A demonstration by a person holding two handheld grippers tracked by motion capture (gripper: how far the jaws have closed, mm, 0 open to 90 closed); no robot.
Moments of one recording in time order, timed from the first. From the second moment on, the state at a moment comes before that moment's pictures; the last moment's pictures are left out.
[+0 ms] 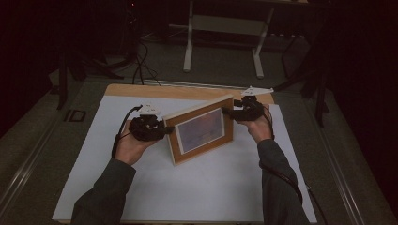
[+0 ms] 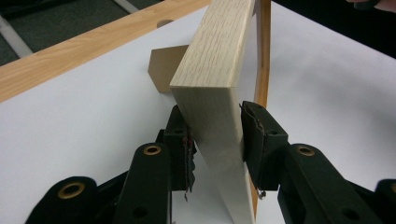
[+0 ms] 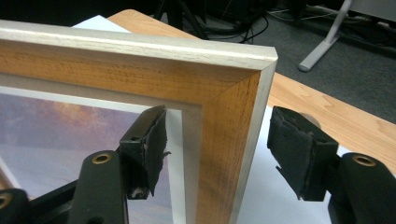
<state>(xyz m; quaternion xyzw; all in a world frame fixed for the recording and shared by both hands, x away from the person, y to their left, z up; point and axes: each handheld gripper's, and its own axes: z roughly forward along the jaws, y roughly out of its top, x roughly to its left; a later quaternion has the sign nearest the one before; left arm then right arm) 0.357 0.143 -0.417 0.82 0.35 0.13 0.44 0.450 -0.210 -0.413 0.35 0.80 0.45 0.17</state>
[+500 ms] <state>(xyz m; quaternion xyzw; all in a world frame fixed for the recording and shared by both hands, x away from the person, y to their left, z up) 0.367 0.156 -0.416 0.82 0.34 0.14 0.43 0.453 -0.208 -0.417 0.34 0.80 0.47 0.13</state>
